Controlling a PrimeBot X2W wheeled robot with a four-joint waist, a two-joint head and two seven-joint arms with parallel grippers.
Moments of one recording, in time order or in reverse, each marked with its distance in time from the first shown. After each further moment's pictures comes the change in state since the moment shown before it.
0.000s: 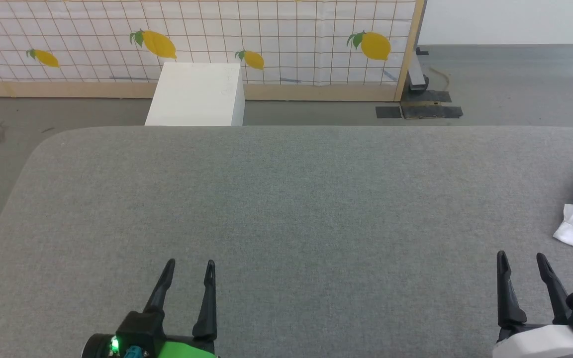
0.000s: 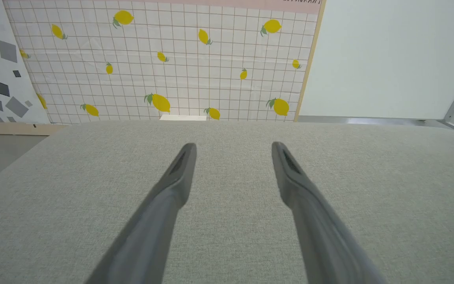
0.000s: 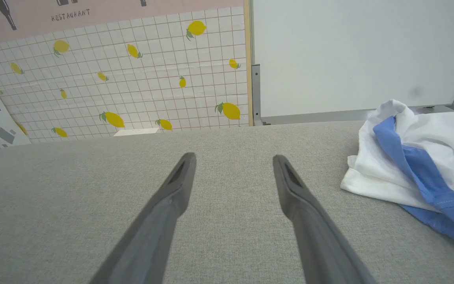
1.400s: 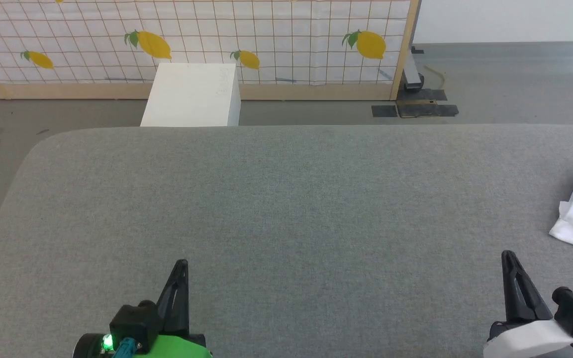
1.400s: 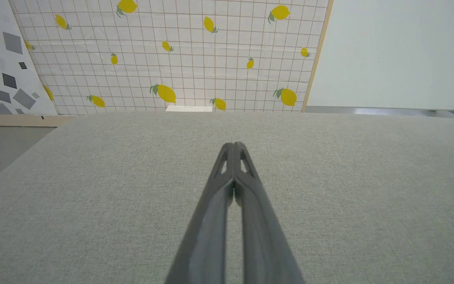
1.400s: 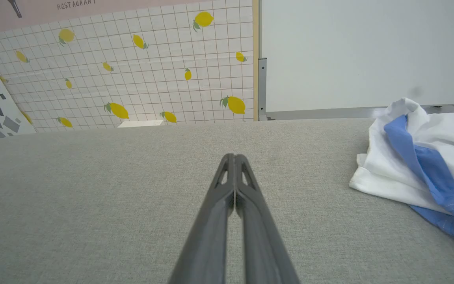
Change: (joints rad) left arm -0.009 -0.004 0.039 0.010 0.013 -0.004 0.053; right arm -0.007 0.000 0.033 -0.003 -0.019 0.000 0.036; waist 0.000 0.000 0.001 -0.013
